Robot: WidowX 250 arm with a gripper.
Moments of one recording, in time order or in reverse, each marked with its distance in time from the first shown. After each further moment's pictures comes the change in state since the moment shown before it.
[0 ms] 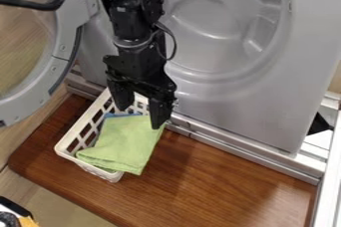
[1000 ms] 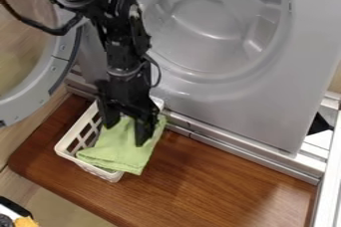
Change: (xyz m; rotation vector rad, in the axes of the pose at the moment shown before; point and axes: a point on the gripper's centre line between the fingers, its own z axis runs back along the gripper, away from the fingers) arm -0.007 0.030 -0.054 0.039 0.087 0.028
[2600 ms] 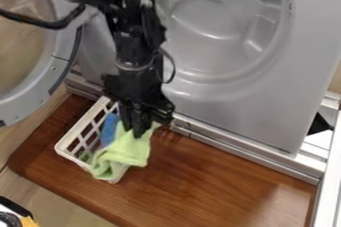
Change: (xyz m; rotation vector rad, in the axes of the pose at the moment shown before) arm -0.007 -0.031 0.036 -0.003 -0.046 0.026
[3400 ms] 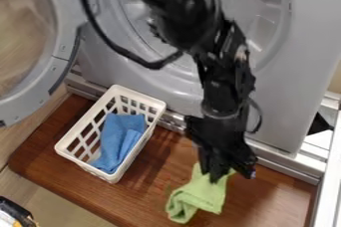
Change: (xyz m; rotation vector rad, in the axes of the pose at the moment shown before) arm 0.021 -0.102 -0.048 -0.111 0.029 -0.213
